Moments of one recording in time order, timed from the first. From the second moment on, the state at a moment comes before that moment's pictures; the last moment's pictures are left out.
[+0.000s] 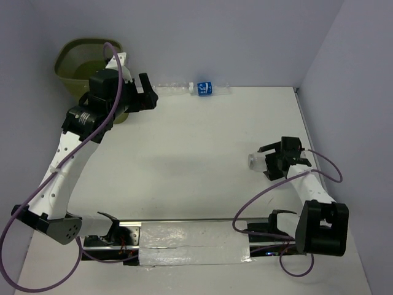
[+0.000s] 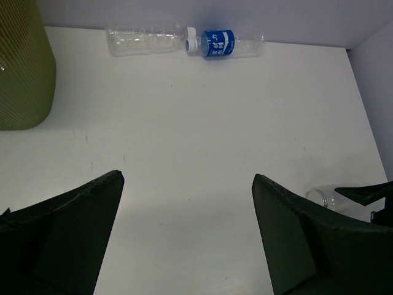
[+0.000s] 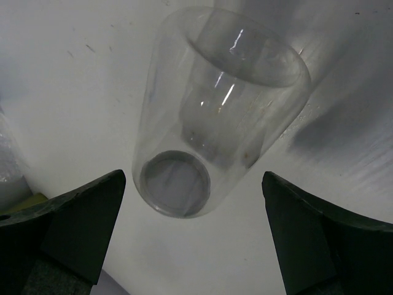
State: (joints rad) left arm -0.40 1.32 1.70 -0.77 -0.13 -0.37; right arm -0.13 1.12 0.57 -0.40 -0.04 1.19
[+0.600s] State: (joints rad) left arm -0.40 1.34 1.74 -0.79 -0.13 -0.38; right arm -0.13 1.25 0.56 -0.25 -0.02 1.14
